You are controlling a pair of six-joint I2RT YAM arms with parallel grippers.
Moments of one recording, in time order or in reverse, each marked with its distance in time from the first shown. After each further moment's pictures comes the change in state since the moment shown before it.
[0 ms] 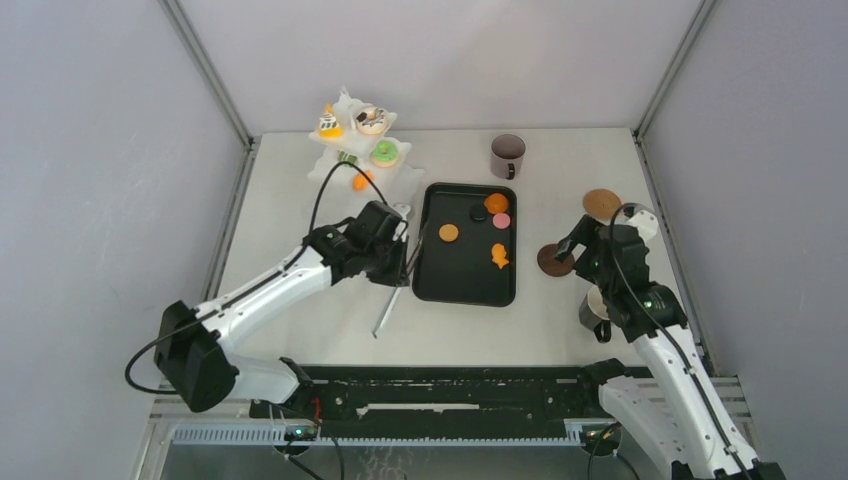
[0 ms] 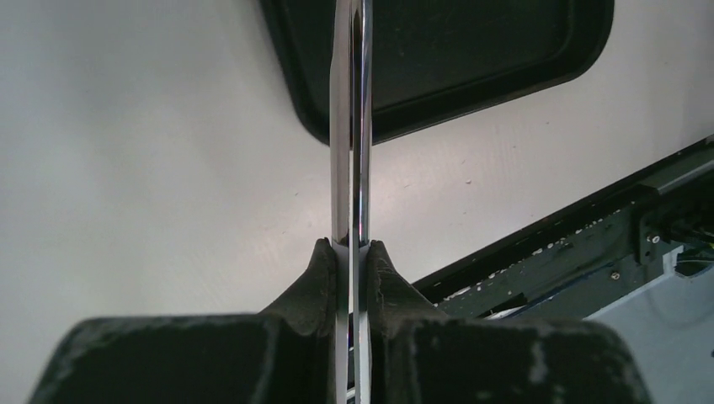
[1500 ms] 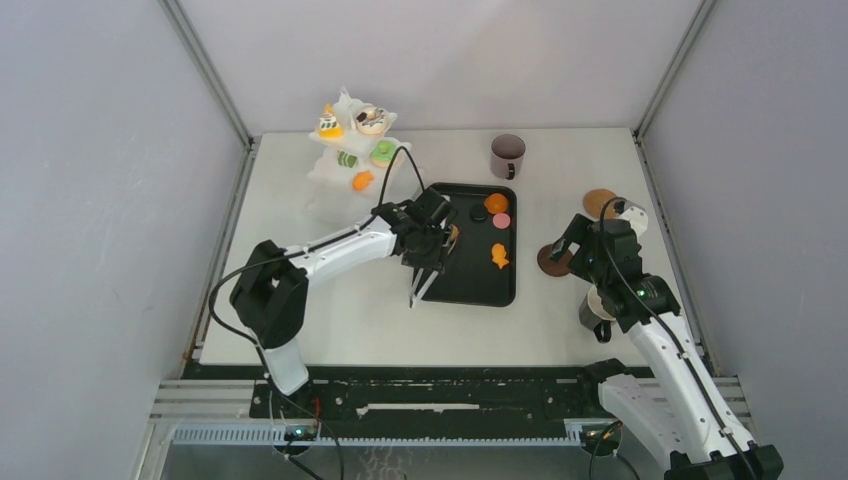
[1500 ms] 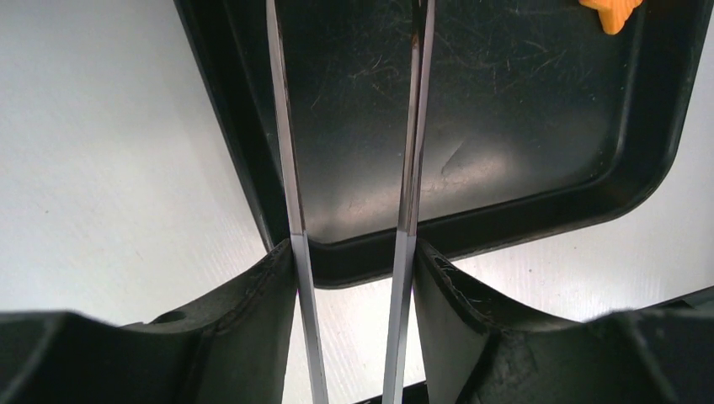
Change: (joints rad) left arm -0.059 0.462 0.274 0.052 -0.112 -0.054; right arm -0.017 0.049 0.004 -0.001 -0.035 -0.017
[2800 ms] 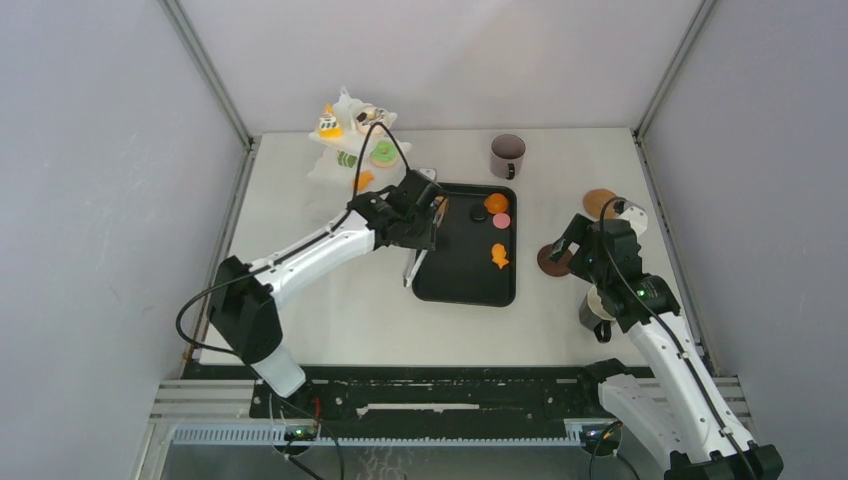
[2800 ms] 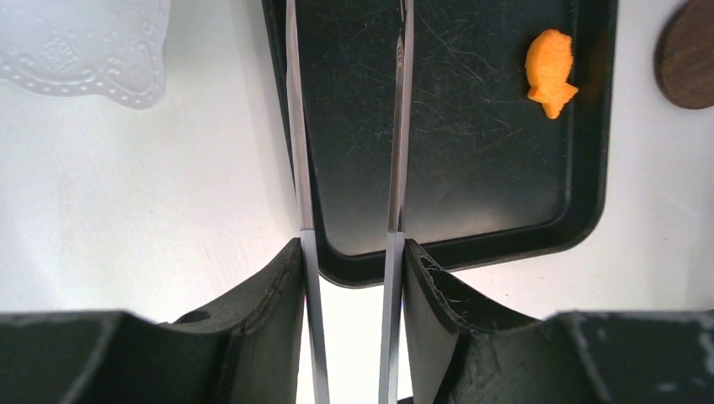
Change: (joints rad) left arm 0.016 -0.097 0.077 -0.031 -0.132 -0.008; right arm 0.000 0.000 0.000 0.000 -0.004 0.000
